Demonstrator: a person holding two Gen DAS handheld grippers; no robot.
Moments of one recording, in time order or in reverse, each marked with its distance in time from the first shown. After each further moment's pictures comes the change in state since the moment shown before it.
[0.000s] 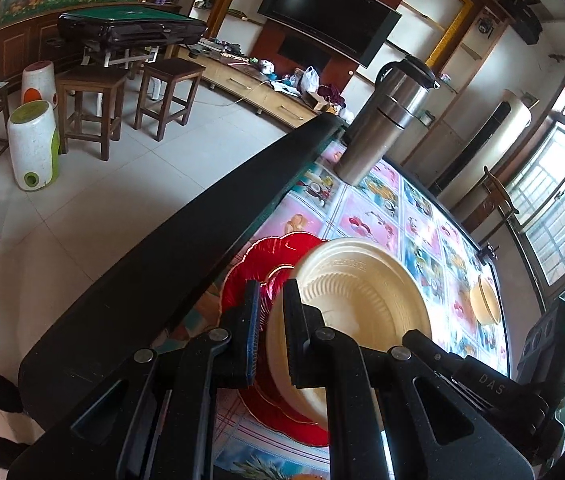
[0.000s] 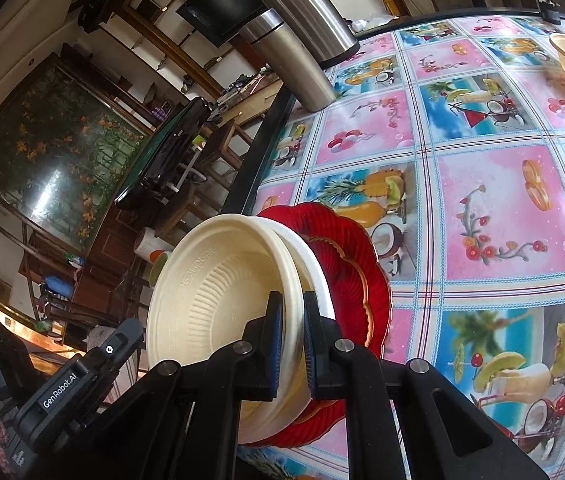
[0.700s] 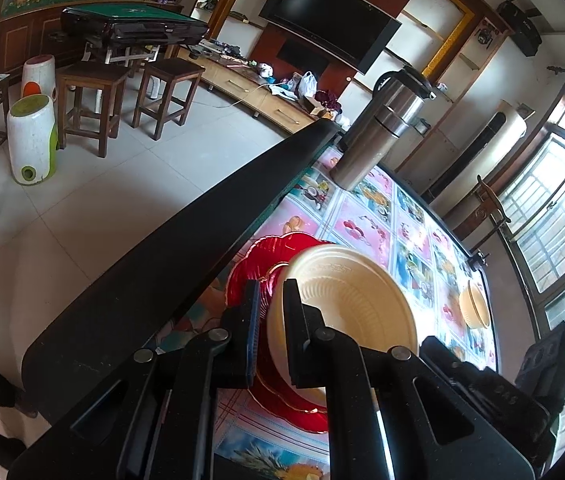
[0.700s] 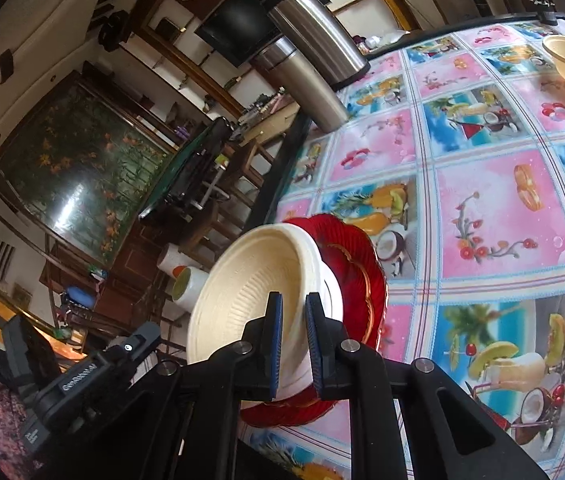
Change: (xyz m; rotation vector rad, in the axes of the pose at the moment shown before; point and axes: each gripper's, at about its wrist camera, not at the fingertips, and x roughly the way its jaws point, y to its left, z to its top) left arm -0.014 0.004 -0.005 -0.020 -0.012 -0.037; right arm -0.031 -0.005 -0.011 0.001 -0.068 0.087
